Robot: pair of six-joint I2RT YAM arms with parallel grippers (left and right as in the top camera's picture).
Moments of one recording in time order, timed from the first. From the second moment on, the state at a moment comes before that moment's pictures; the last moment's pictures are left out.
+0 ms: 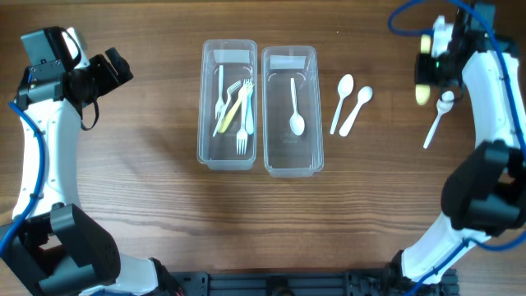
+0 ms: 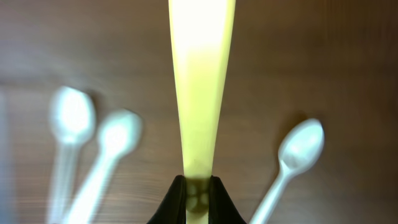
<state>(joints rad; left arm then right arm) 0.29 1.66 1.39 -0.65 0.18 -0.26 -0.19 1.94 1.72 -0.95 -0.06 -0.12</state>
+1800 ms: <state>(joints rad) 0.29 1.66 1.39 -0.65 0.18 -0.26 -0.43 1.85 1.23 -0.66 0.05 0.16</state>
